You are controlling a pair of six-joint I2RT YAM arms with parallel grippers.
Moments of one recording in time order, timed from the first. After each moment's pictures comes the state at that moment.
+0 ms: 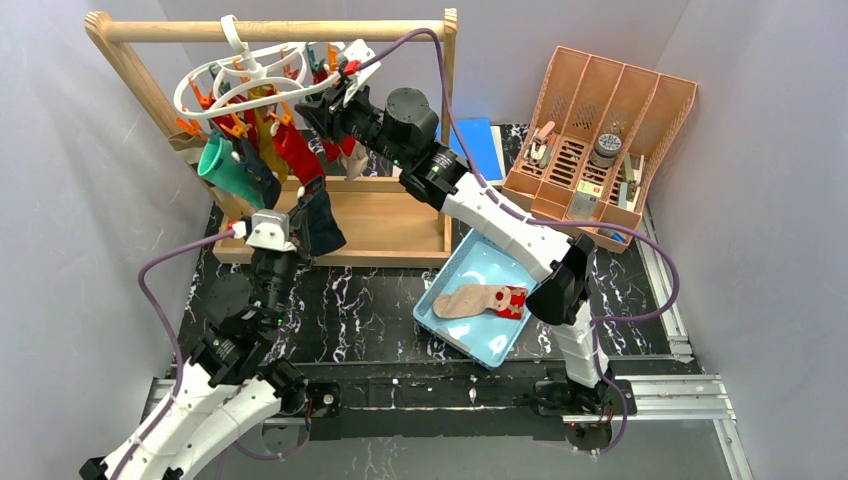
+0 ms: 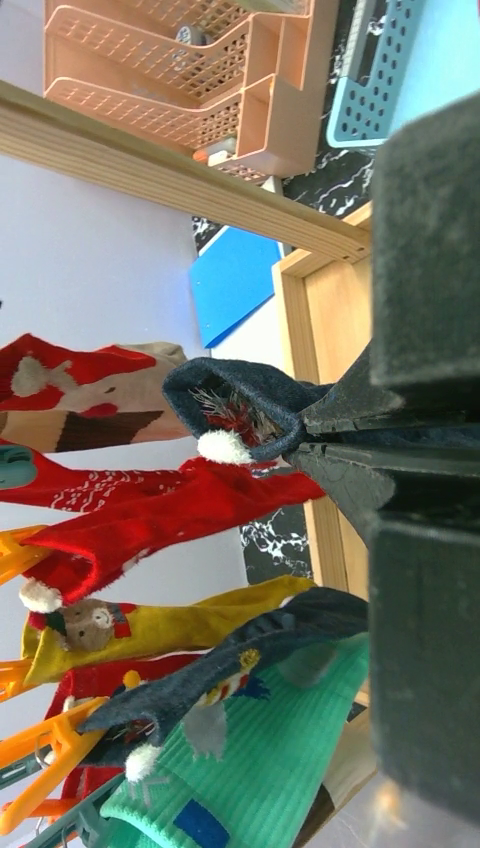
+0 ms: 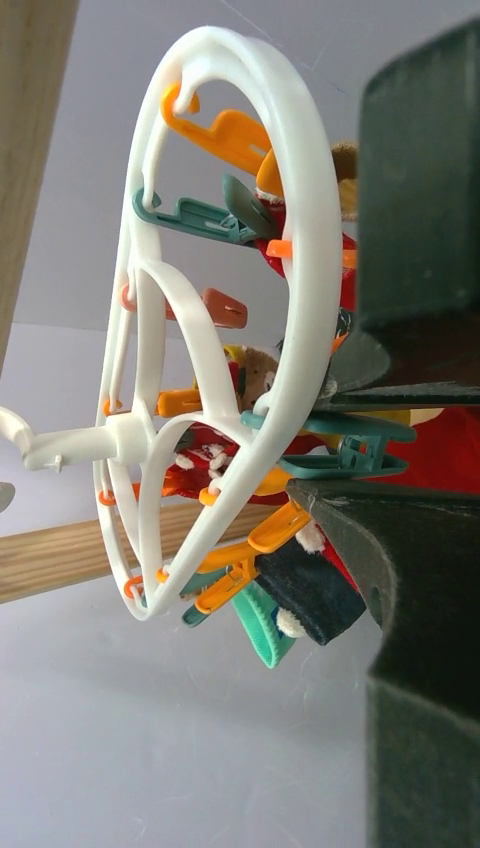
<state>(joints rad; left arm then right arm) -0.69 0.45 0.71 -0.02 -0.49 0.18 0.97 2.09 2.31 0.06 -0.09 0.06</state>
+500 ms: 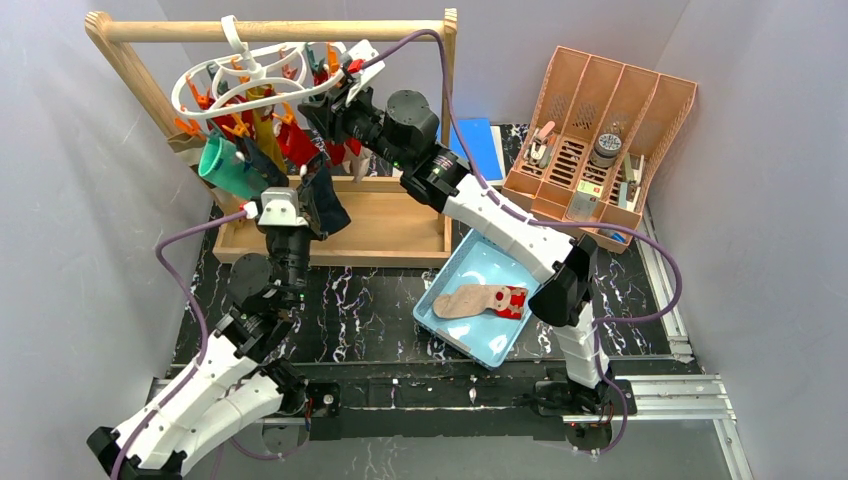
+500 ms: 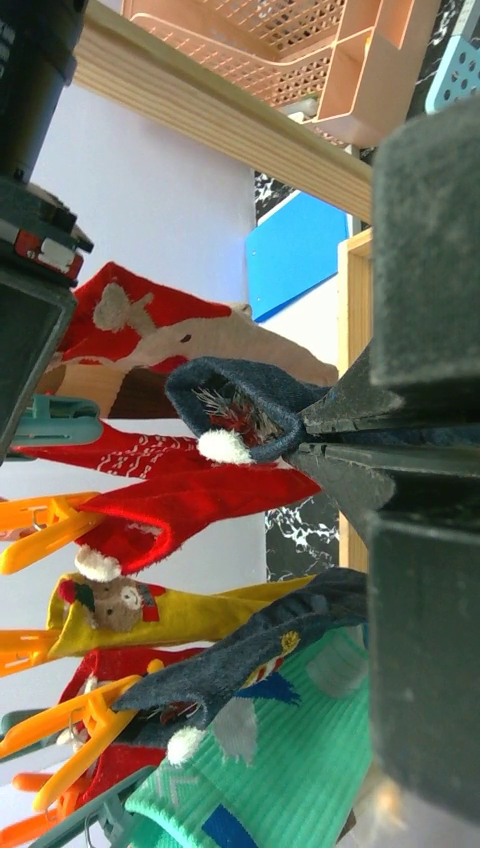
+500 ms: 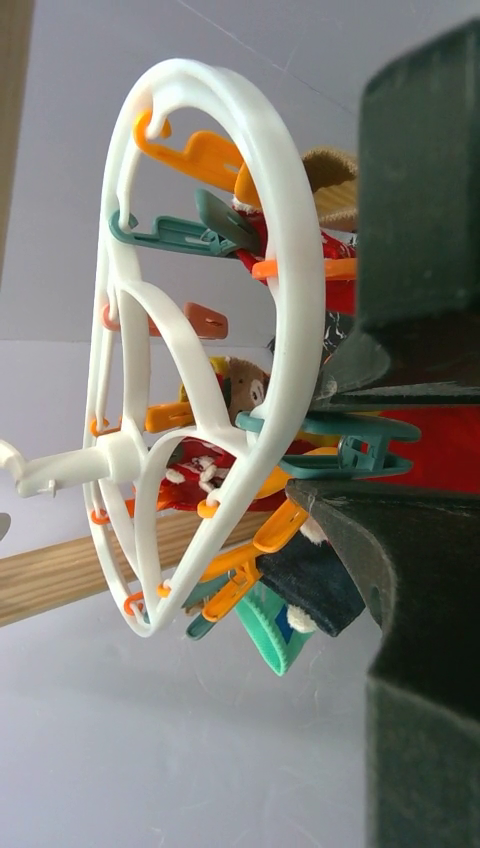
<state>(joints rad) -0.69 0.64 0.71 0.26 -0.61 0.18 0.97 2.08 2.29 0.07 -0.04 0.10</state>
